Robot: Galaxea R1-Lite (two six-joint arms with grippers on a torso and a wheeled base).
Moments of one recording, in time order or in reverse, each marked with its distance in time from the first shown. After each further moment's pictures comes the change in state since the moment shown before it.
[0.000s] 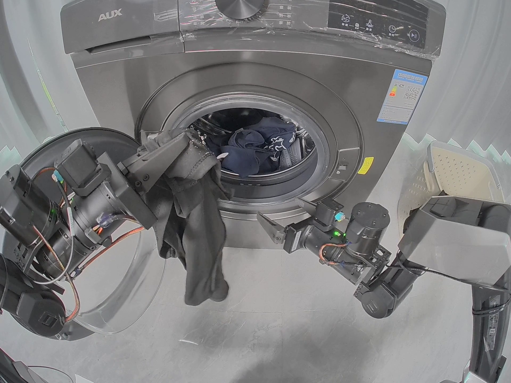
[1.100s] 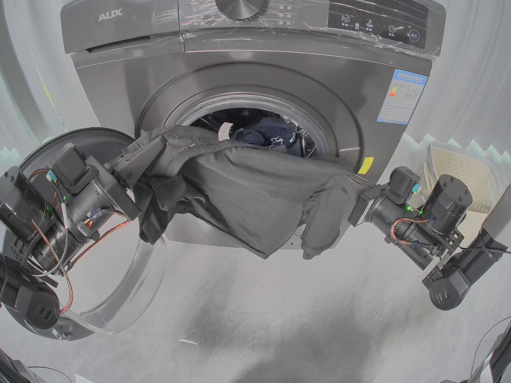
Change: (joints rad) left arm 0.110 0.008 0.022 0.000 0.005 0.000; right arm -0.119 -0.374 0.287 -0.030 0.021 0.022
